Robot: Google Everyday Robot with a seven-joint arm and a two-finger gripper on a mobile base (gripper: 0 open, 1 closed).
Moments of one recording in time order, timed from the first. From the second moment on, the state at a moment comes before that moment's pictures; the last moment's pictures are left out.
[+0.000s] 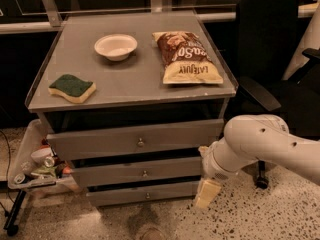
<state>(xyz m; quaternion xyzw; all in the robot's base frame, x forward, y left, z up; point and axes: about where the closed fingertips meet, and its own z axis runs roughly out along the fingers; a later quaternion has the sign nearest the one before) 0.445 -0.137 0.634 -0.60 0.78 0.08 0.15</state>
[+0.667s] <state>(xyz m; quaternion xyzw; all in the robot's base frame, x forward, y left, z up) 0.467 -0.121 0.568 -0.60 0.78 0.08 0.15</state>
